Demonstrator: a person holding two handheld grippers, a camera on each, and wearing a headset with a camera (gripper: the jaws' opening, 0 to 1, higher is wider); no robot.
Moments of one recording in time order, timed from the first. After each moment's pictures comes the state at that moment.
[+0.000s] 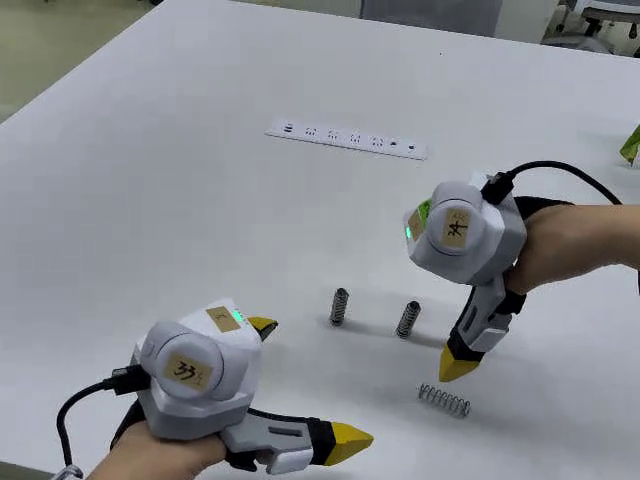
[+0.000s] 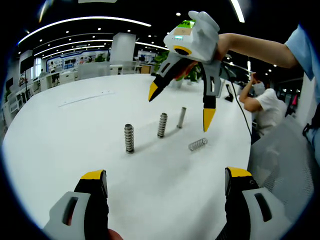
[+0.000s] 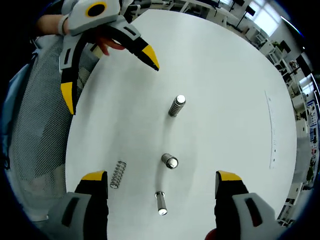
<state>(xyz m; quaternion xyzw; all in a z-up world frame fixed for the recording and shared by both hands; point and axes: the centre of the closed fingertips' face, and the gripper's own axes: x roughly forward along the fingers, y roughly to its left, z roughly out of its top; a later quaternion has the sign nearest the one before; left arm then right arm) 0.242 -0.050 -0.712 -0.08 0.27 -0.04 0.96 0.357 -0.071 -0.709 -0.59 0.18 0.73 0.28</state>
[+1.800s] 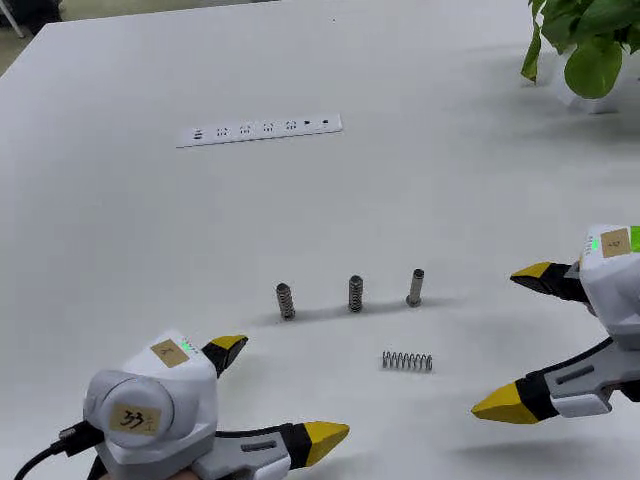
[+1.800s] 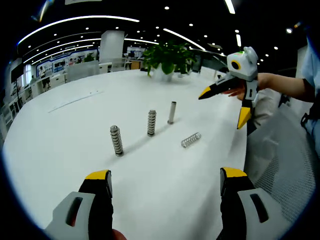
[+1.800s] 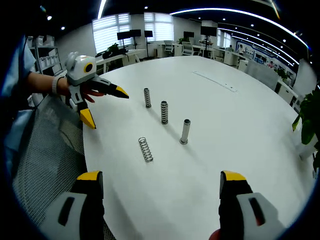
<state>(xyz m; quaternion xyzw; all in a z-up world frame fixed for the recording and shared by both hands) 0.255 -0.067 -0.716 -0.05 0.29 -0.08 0.95 0.376 -0.204 -0.703 -0.28 0.27 0.70 0.60</state>
